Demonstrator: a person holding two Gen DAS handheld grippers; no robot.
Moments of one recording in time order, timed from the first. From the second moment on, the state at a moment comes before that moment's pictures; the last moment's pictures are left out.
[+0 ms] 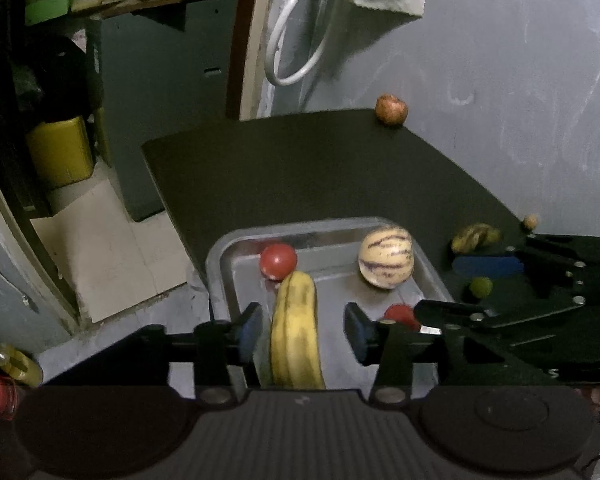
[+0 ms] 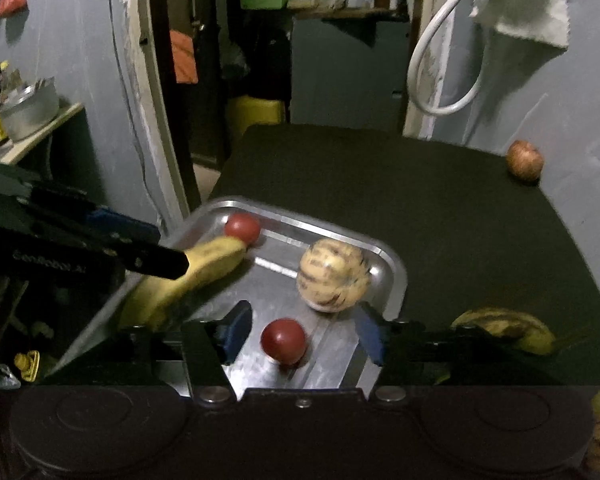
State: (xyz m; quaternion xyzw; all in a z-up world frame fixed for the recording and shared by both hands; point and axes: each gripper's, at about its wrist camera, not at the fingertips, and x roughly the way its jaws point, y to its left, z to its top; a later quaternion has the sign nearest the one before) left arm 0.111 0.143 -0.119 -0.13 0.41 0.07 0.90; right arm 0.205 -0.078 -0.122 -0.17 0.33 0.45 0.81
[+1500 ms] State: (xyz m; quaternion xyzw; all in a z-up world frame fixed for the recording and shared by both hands) left arm 0.119 0.018 -0.084 -0.09 0.36 -0.15 0.92; right arm 0.117 -0.276 -0.035 -0.09 0.32 0.18 0.92
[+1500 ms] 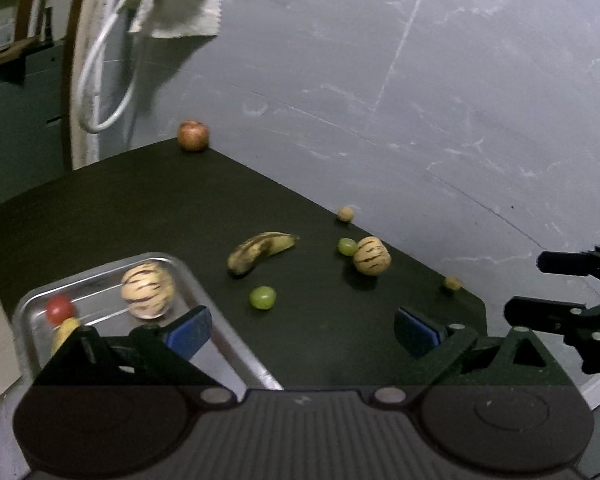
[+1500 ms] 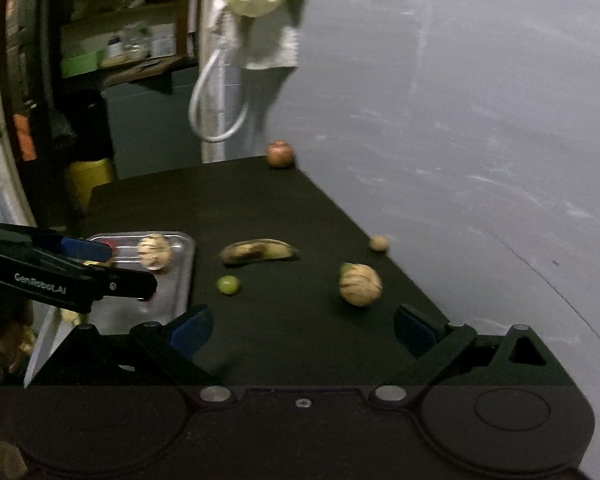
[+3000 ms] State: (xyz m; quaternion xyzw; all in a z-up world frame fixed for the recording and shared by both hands) left arm 0.242 -0.063 -0.184 -0.06 0.45 0.04 0.89; right arm 0.343 -0.293 -0.149 -0.07 0.42 0.29 0.86
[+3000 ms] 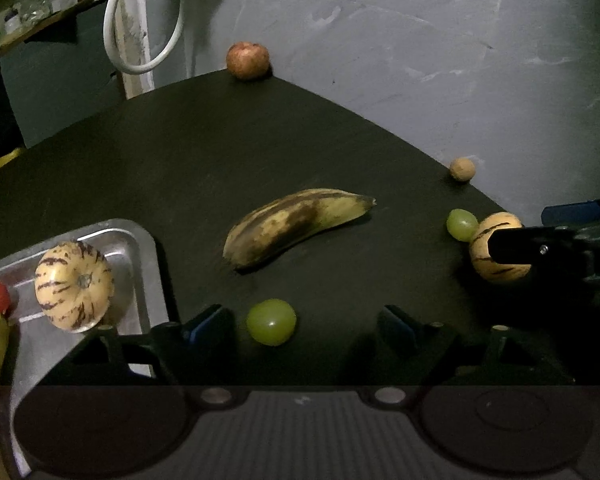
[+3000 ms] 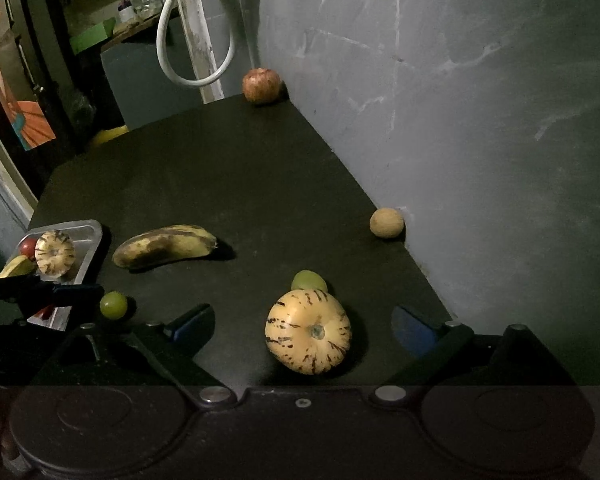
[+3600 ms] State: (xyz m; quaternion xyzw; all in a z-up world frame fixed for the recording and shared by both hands) left arm 0.242 -0.060 -0.180 -0.06 0.45 0.05 0.89; right arm 0.349 -0.284 -0.163 -0.08 0.43 0.29 0.85
